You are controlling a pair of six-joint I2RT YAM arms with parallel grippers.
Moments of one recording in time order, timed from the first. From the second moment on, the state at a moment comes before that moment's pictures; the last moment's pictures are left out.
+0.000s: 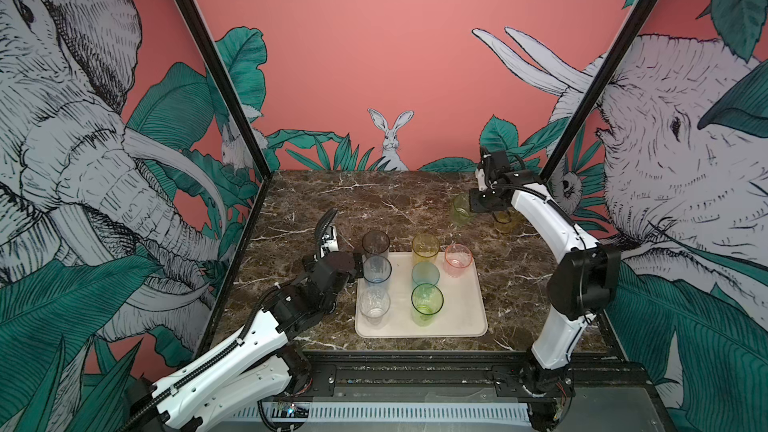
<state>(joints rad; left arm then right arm) -0.83 0.81 0.70 -0.50 -0.67 -0.53 0.25 1.79 1.70 -0.96 0.02 0.18</state>
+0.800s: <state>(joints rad) -0.83 0.67 0.69 -0.61 -0.63 -0.60 0.28 1.24 1.31 -1.10 -0.01 0.22</state>
